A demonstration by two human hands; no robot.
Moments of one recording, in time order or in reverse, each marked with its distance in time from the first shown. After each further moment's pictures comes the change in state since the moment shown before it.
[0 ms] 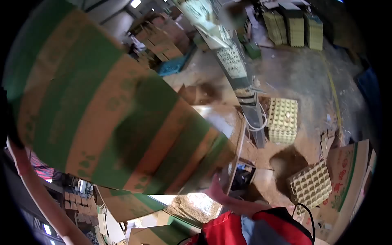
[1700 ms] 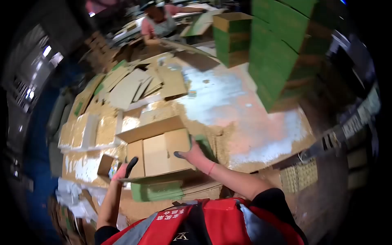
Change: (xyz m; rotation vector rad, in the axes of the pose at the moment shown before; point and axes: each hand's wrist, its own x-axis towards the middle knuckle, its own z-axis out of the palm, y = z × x) left_hand -0.716 0.010 -0.284 -0.280 -0.012 -1.768; right_hand -0.159 -0.240 0.128 0.271 -1.207 0.057
